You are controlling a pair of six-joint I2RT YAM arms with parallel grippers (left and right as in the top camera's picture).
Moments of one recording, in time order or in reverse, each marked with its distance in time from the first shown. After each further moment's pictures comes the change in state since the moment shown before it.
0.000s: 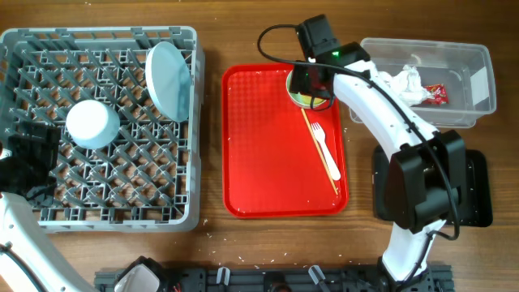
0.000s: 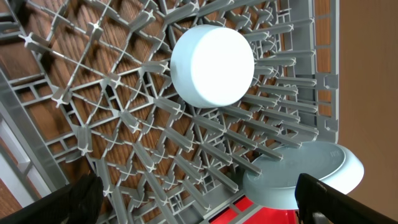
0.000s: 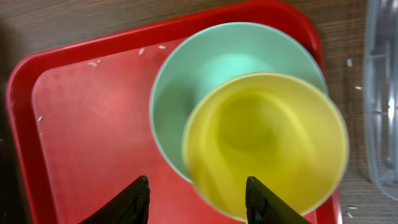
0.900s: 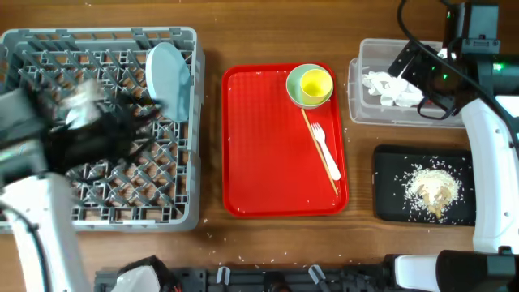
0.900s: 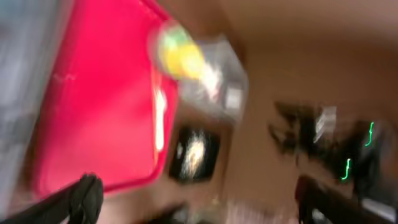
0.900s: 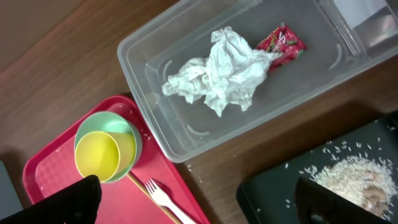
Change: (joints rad) left arm -0.454 0.010 -0.005 -0.010 0.691 0.232; right arm -0.430 -0.450 0.015 -0.339 0.028 0.017
